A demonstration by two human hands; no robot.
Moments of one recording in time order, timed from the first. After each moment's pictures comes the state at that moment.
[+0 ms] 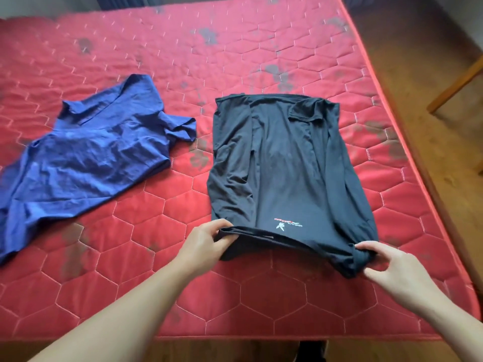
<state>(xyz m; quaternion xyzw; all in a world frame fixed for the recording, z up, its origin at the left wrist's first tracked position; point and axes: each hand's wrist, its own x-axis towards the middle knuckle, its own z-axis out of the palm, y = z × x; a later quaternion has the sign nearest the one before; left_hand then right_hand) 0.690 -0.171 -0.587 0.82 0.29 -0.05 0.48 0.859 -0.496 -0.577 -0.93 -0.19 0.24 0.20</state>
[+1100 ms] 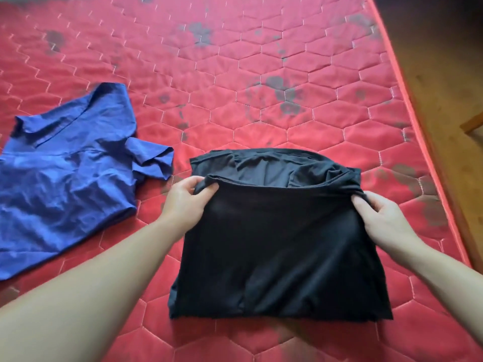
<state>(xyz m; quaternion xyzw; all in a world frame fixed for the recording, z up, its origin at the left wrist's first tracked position) 0.908 -0.049 -0.606 0.74 0.45 0.08 0.50 1.094 -0.339 -0.621 -0.84 -0.13 0.25 0.46</state>
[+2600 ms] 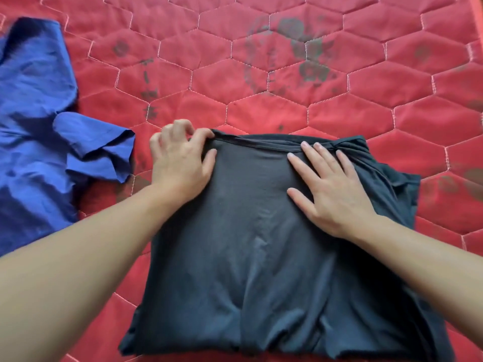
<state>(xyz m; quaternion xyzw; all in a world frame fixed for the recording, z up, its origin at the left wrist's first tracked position) 1.008 0.035 -0.722 0.95 0.30 0.04 0.06 1.145 -0.209 -0.727 -0.87 -0.48 0.09 -0.01</state>
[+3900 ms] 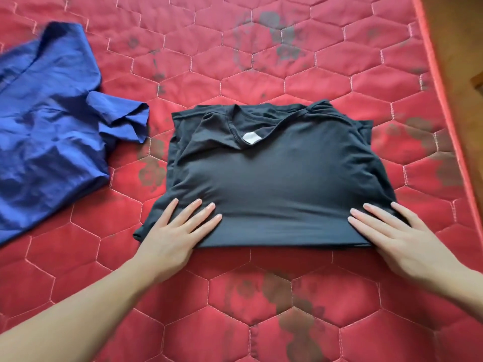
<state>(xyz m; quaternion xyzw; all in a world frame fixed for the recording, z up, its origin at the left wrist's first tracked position) 0.808 -0.073 -0.704 0.99 0.01 -0.14 -0.03 1.072 -0.449 -0.693 -0.80 -0.59 0.04 -0.05</state>
